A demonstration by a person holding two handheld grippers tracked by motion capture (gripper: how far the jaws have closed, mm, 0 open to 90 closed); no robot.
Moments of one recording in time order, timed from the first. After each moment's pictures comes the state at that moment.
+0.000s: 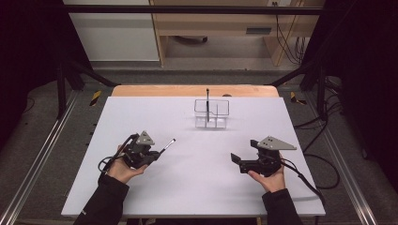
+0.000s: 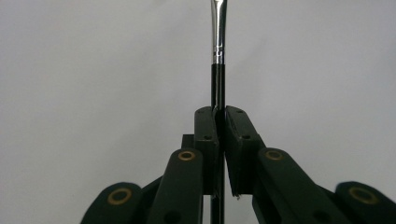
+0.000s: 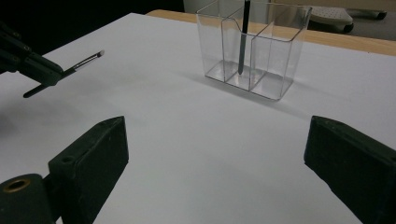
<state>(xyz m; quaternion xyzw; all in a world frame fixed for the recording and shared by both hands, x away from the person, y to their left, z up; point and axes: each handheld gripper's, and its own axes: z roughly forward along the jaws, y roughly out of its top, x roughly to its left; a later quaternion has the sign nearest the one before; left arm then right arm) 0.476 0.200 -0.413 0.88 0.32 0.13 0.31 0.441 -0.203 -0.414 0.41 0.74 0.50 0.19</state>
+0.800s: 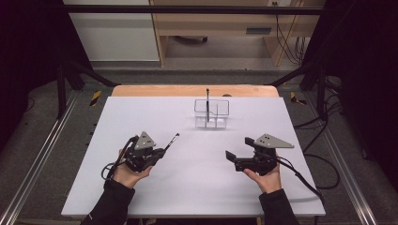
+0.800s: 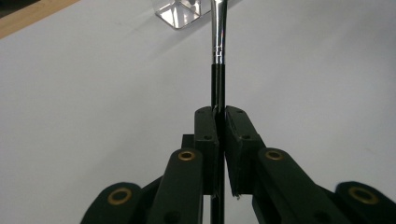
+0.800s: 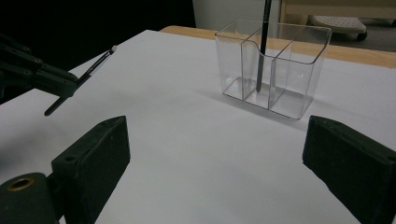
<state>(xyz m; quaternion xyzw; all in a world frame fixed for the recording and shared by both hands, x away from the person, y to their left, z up) 0.454 0.185 -0.400 0.85 0.33 0.17 0.37 0.441 -0.188 -0.402 0.40 0.73 0.53 0.18</state>
